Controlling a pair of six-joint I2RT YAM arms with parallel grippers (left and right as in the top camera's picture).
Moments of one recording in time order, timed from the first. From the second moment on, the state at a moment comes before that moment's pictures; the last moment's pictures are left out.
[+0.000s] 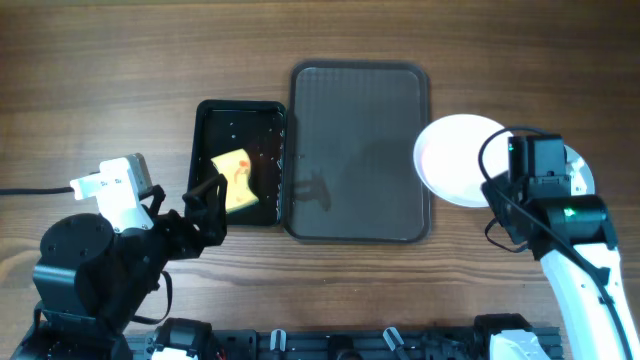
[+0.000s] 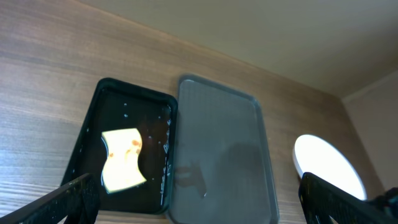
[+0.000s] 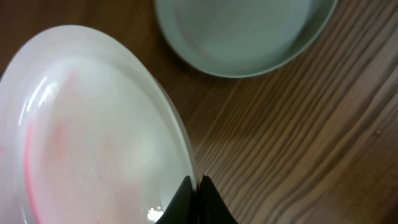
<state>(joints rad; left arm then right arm) -0.17 0.67 1.18 -1.02 0.11 -0.46 0.02 1.06 0.90 -1.01 0.20 1.11</state>
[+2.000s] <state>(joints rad) -0.17 0.67 1.18 -1.02 0.11 -0.46 -0.03 1.20 0.72 -0.54 -0.04 0.64</state>
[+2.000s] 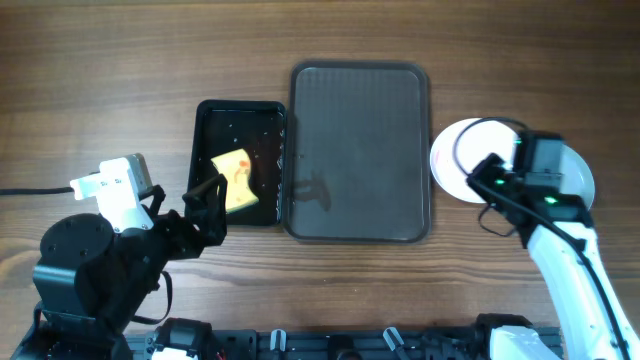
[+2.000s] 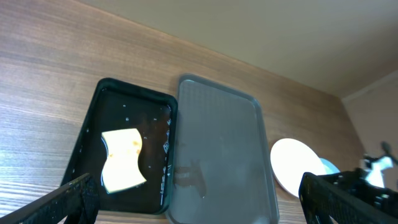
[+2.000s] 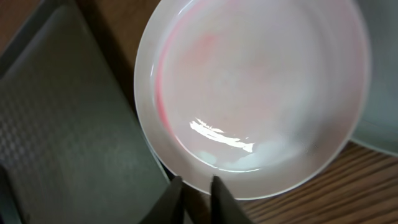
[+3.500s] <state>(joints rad) -0.17 0.67 1.18 -1.02 0.11 -0.46 0.46 1.46 0.95 -0.54 -0.03 0.30</state>
